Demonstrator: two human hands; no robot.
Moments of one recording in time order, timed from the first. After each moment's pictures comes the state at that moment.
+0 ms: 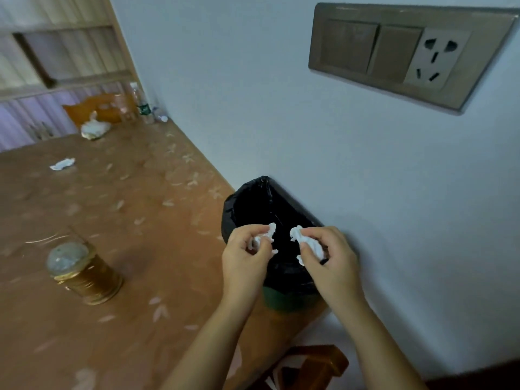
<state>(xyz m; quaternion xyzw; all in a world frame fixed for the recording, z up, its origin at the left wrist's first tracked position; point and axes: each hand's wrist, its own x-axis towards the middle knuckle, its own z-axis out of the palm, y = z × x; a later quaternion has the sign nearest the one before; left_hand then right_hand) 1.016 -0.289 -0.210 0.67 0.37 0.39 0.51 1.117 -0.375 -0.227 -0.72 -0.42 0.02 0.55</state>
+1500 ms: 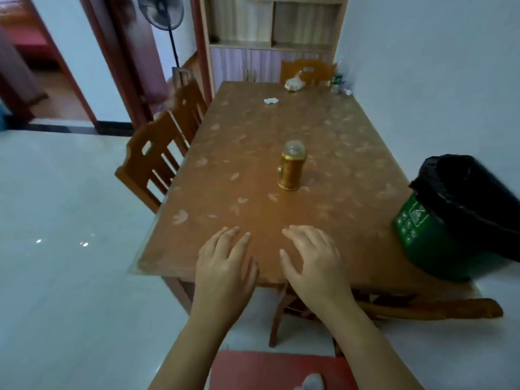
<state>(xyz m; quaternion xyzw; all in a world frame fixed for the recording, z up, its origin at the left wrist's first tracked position) 0.600 -0.433 -0.255 0.74 0.59 0.32 0.00 0.760 -0.431 -0.244 -0.60 -0.73 0.04 0.32</state>
